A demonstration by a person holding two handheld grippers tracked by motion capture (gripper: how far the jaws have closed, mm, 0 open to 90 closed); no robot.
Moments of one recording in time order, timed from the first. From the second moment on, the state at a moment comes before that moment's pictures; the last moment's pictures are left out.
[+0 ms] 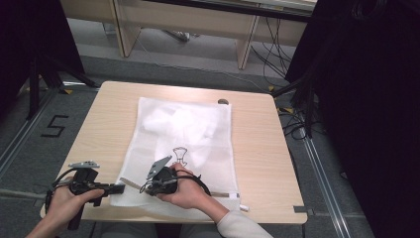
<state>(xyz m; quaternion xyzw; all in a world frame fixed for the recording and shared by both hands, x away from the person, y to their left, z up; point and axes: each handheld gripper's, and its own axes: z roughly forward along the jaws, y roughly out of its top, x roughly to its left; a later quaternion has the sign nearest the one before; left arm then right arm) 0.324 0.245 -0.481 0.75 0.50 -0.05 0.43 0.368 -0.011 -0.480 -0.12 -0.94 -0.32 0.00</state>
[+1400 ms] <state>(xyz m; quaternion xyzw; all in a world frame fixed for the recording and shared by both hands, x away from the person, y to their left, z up) 0.324 0.245 -0.481 0.74 0.50 -0.05 0.44 0.369 -0.030 -0.482 -0.12 -0.95 -0.30 0.00</state>
